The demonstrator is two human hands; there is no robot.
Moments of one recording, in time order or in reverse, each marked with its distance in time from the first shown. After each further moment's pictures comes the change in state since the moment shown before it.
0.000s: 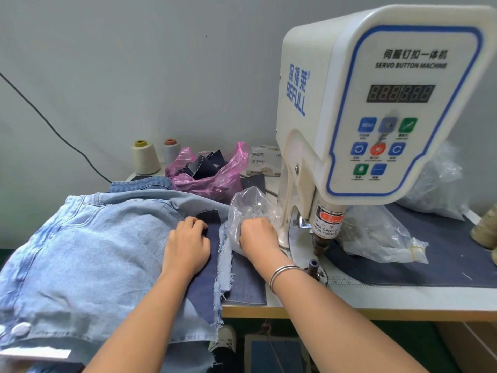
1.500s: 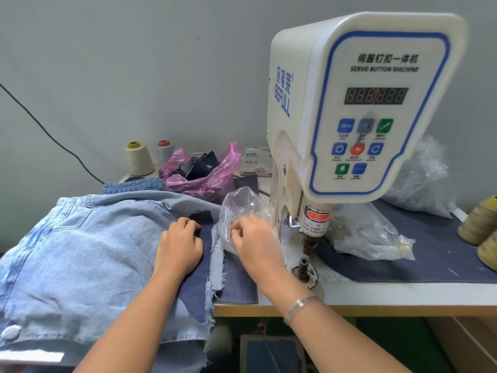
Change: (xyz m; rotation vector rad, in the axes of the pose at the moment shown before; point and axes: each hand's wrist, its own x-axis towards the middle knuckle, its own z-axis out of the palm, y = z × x) left_hand -0.001 0.002 -0.003 -0.008 -0.012 -0.010; right_hand -0.050 0.003 -0.027 0.408 0.306 -0.067
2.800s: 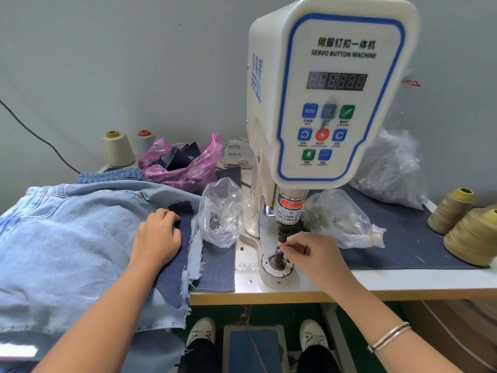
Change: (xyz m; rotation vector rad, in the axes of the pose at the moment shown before) left_hand -0.001 0.002 -0.002 0.003 -0.007 0.003; right_hand -0.063 0.088 -0.088 0.229 -0.054 0.106
